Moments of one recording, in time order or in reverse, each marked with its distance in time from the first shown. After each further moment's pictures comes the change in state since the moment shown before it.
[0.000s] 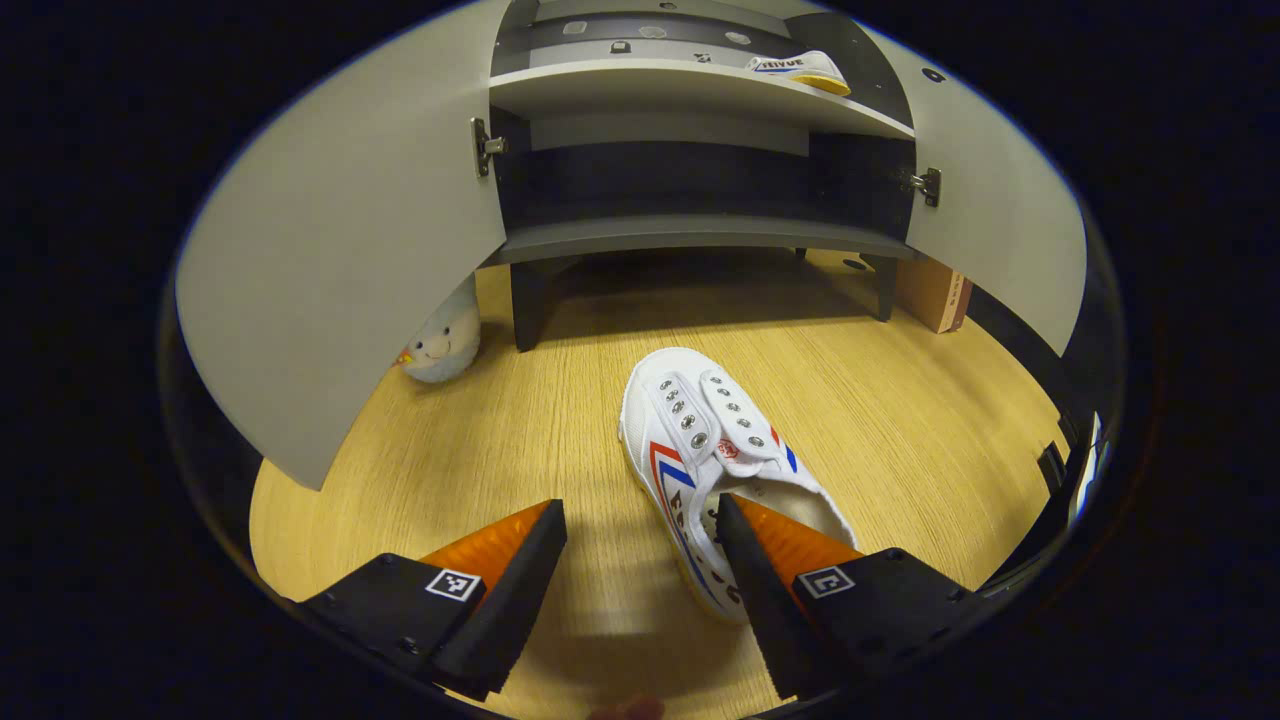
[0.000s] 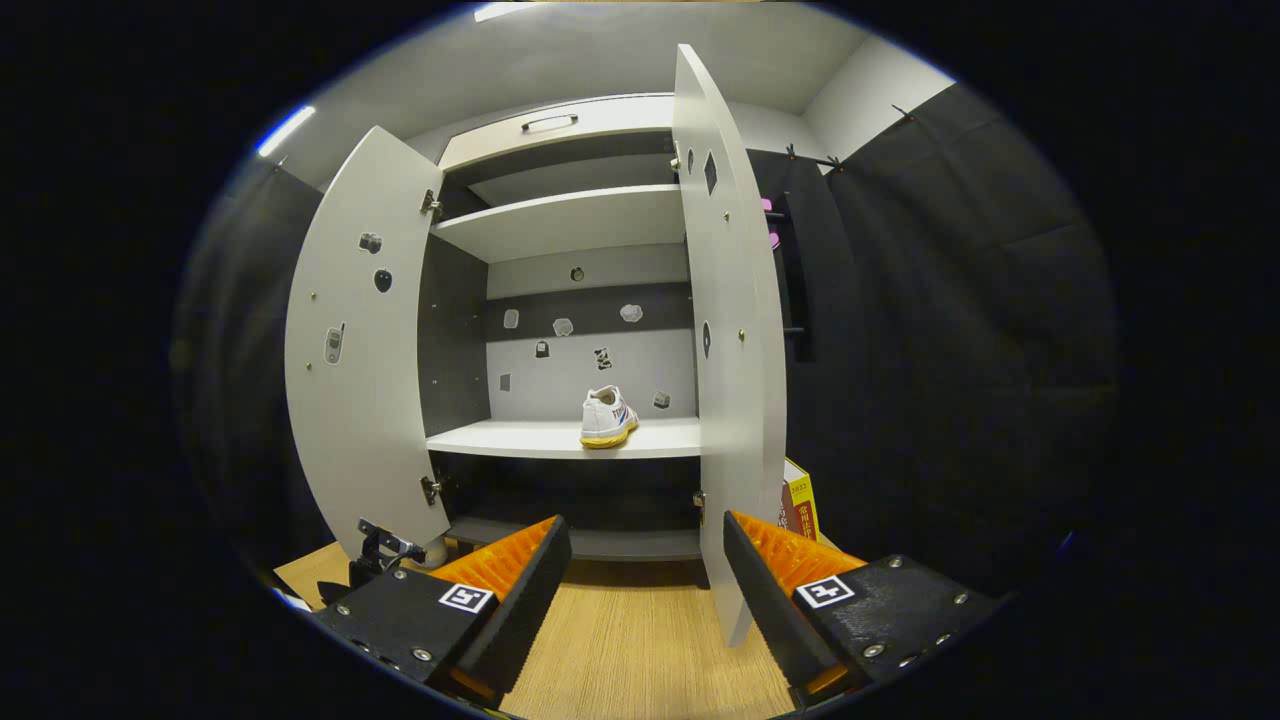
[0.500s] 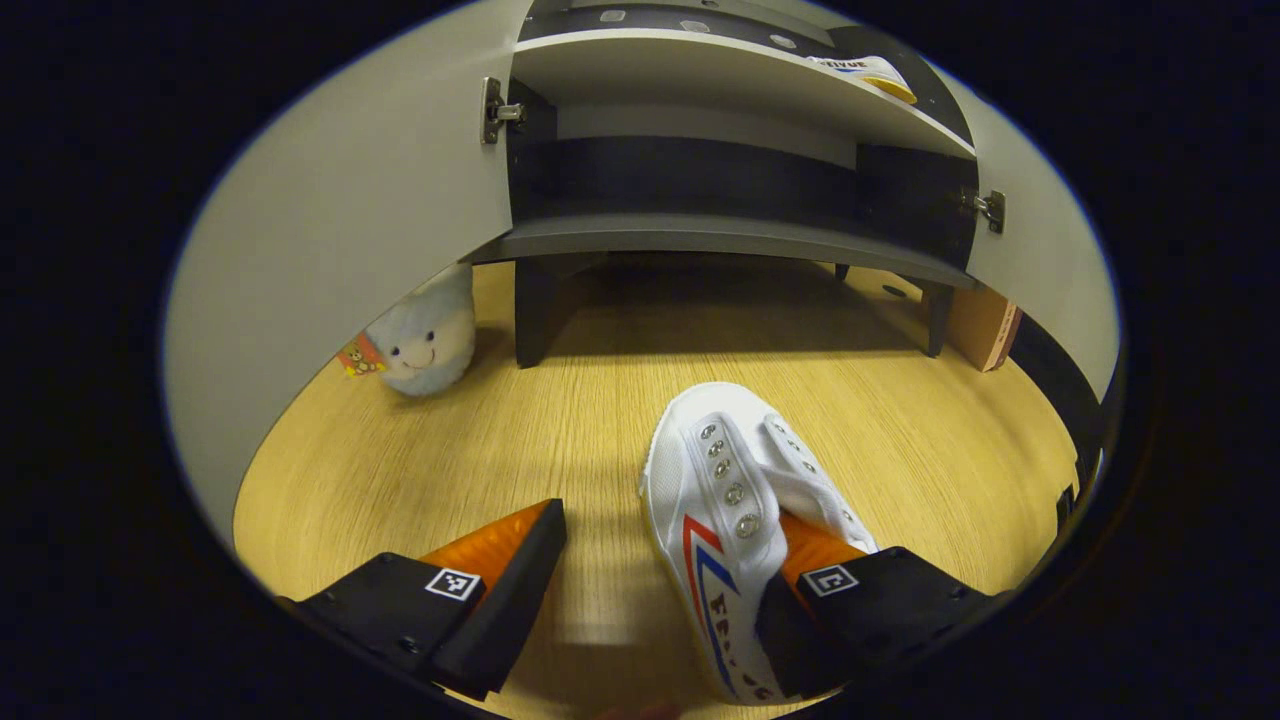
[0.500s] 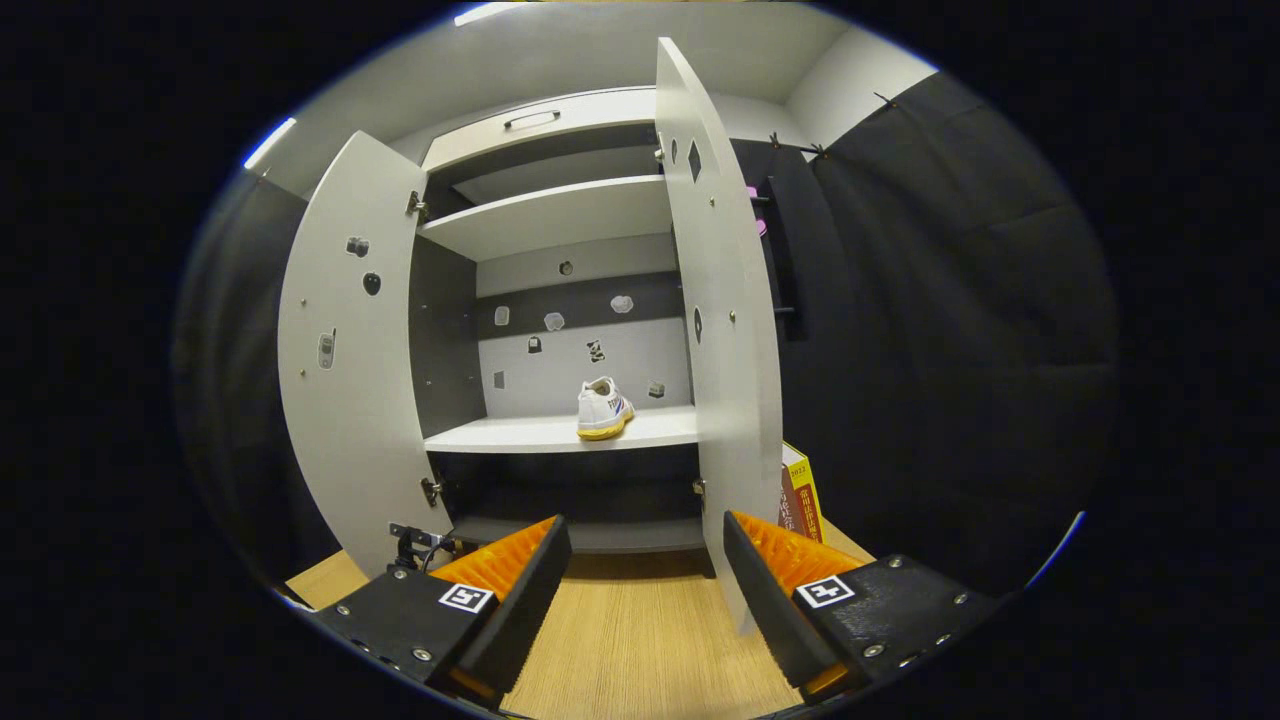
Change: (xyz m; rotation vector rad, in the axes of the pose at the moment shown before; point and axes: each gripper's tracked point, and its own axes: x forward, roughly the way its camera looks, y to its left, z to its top) left arm 0.057 0.010 0.019 -0.065 -0.057 0.017; right arm -0.003 0.001 -0.006 0.051 0.028 -0.022
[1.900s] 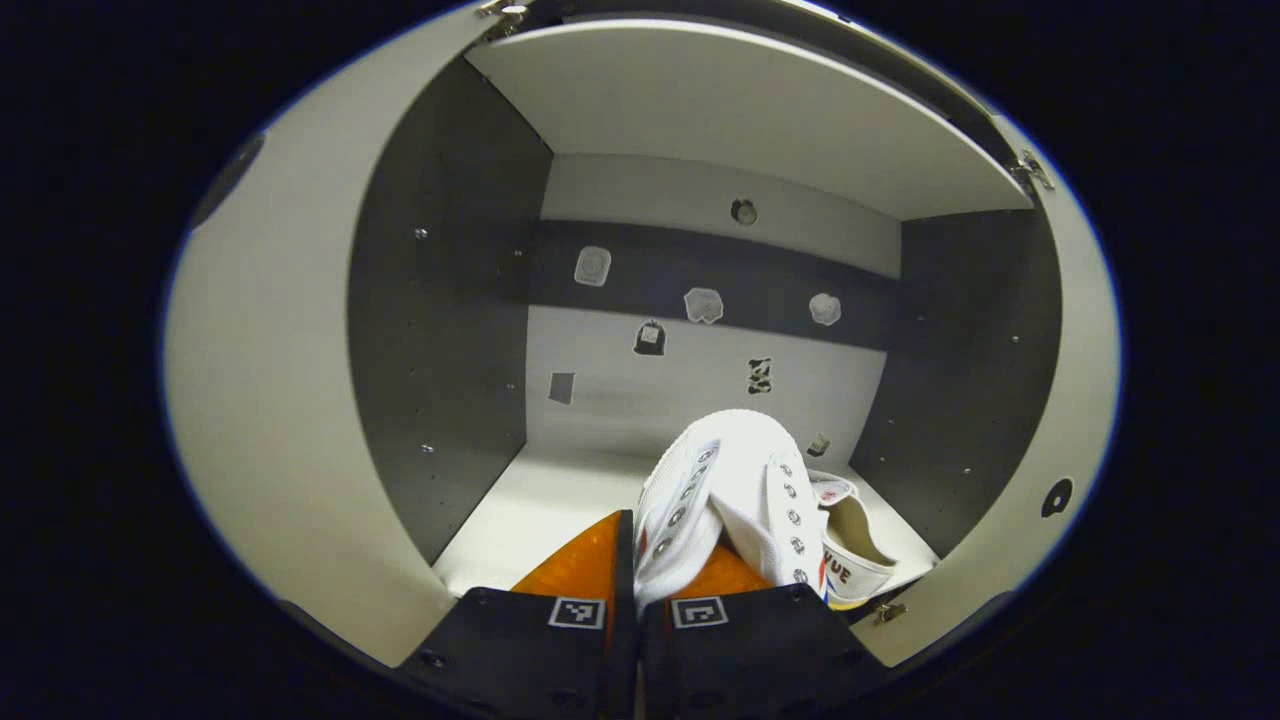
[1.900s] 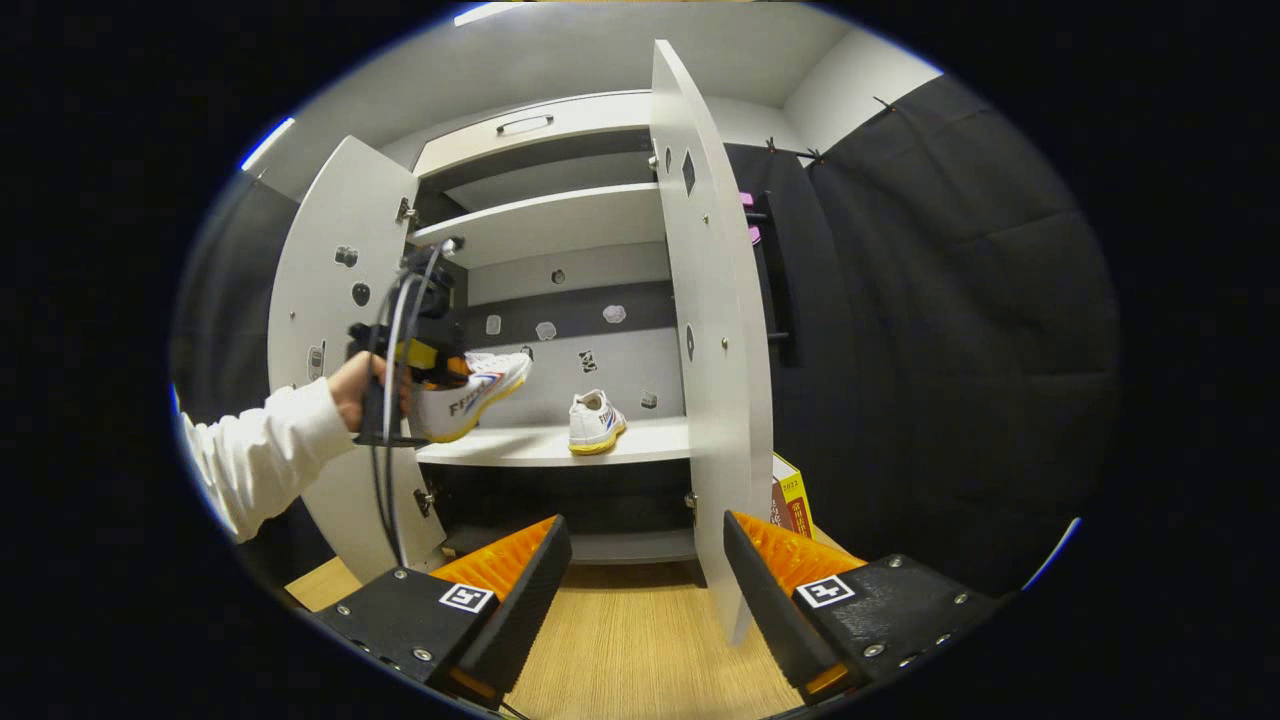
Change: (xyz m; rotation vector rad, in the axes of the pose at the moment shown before) left arm -0.083 -0.045 0.463 -0.125 -0.346 0.049; right arm 0.005 -0.007 0.024 0.000 -0.018 -0.016
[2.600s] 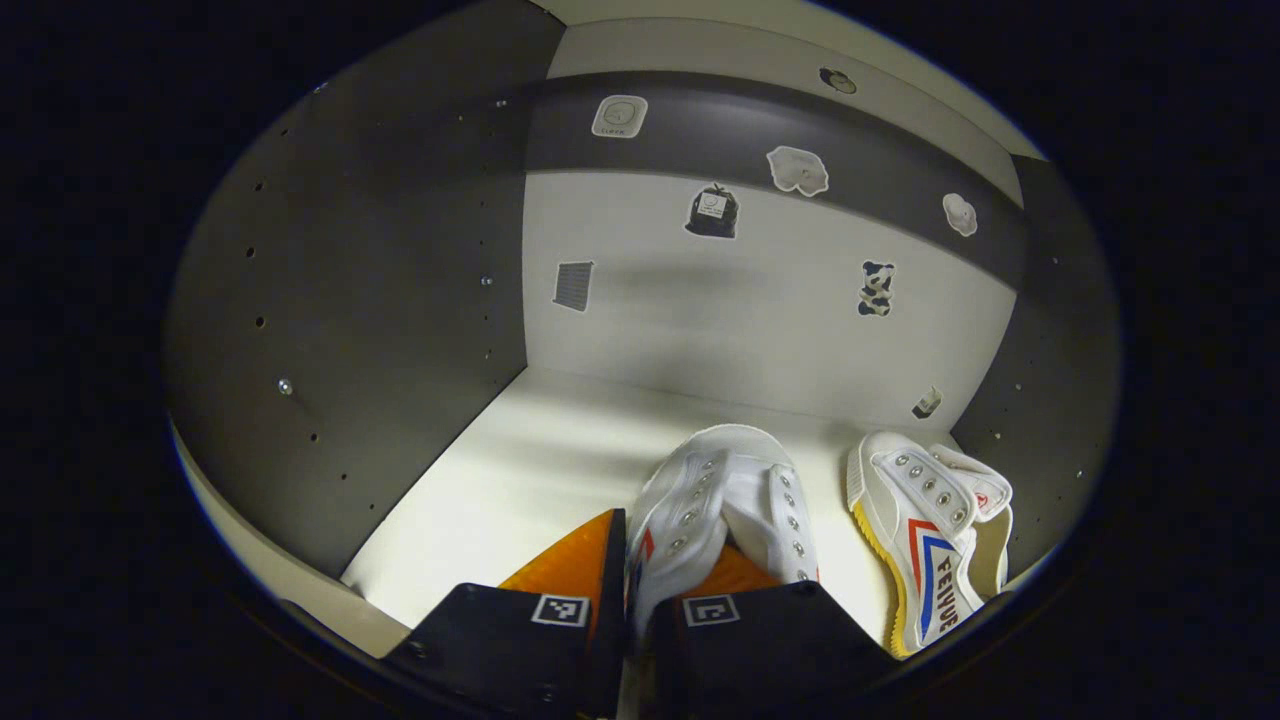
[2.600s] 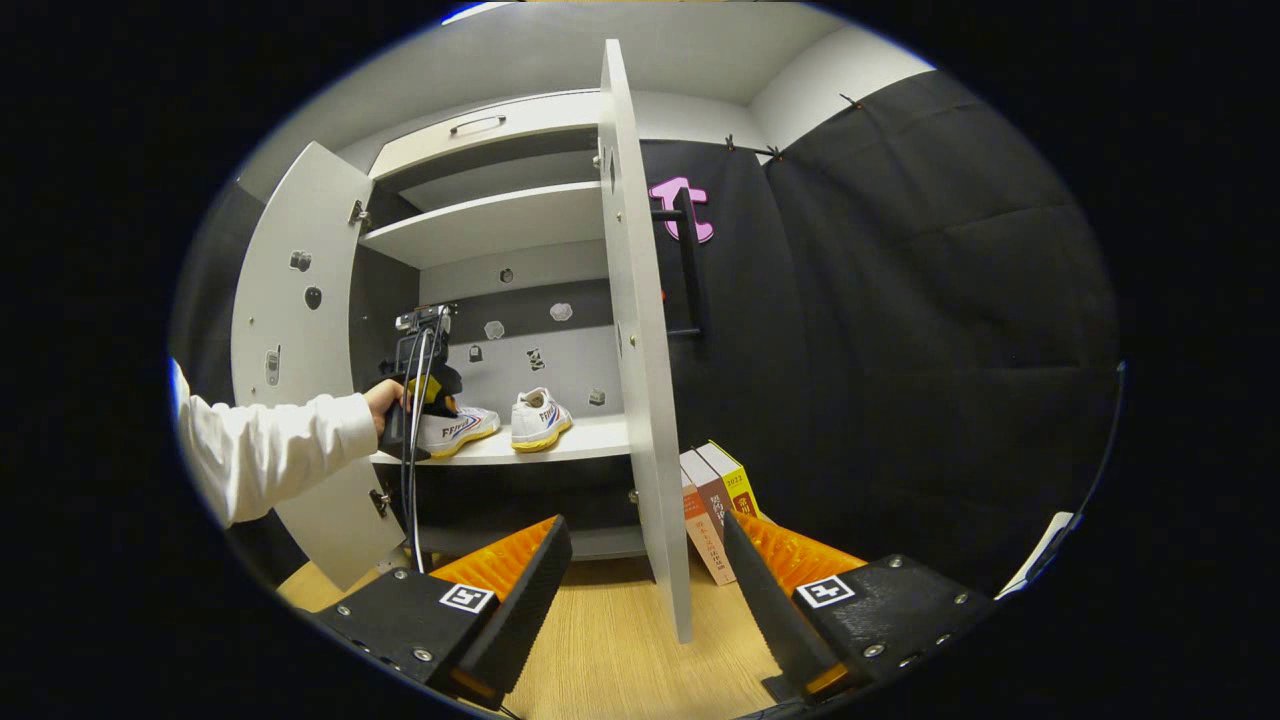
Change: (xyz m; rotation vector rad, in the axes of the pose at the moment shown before) left arm 0.086 0.019 -0.055 -0.029 0.195 0.132; right arm -0.005 -0.051 -0.004 0.024 0.019 -0.116
